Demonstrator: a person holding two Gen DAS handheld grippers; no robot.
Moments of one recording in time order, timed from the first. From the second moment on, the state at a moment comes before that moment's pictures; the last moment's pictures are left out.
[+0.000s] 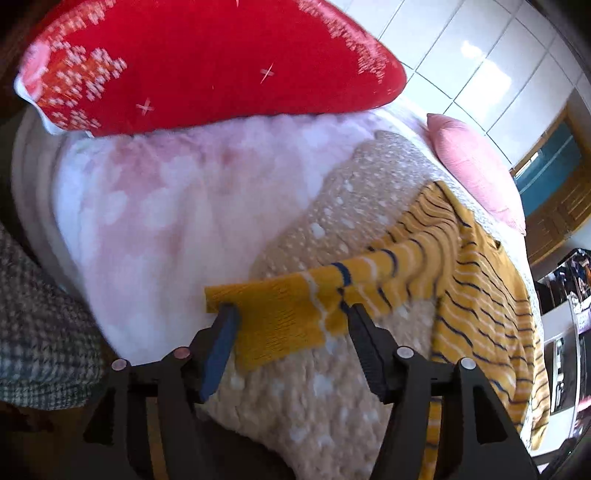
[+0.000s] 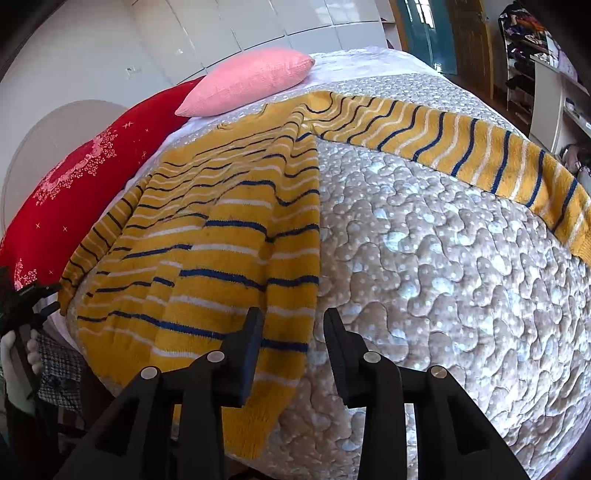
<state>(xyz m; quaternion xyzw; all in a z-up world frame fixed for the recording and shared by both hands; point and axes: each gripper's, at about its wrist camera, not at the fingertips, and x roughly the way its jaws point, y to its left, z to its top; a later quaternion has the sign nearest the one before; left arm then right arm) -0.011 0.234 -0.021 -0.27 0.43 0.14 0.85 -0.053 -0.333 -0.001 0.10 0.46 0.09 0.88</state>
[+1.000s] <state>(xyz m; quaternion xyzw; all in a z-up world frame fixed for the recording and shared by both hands) 0.051 0.218 0.103 -0.20 0.34 0.15 0.90 -0.030 -0.312 -0.012 0.11 0.46 0.09 0.87</state>
